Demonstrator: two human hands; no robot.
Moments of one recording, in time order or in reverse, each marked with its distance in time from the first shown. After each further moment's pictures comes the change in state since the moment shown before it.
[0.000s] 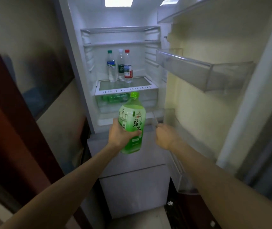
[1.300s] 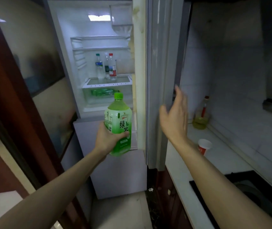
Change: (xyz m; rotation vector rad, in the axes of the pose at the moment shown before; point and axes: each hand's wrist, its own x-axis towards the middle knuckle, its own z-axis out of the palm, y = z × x) left_hand -0.237 0.066 0.075 -0.083 0.048 0.005; right_hand -0.285 0.109 -0.120 0.744 0.898 0.155
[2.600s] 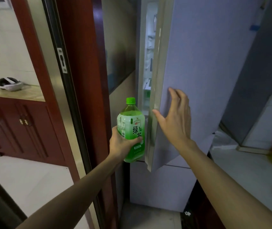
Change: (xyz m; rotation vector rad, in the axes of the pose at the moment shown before) left_hand 0.078 -0.084 -0.193 -0.050 0.354 -0.109; right_hand -0.005 -0.129 0.277 -0.088 -0.157 -0.426
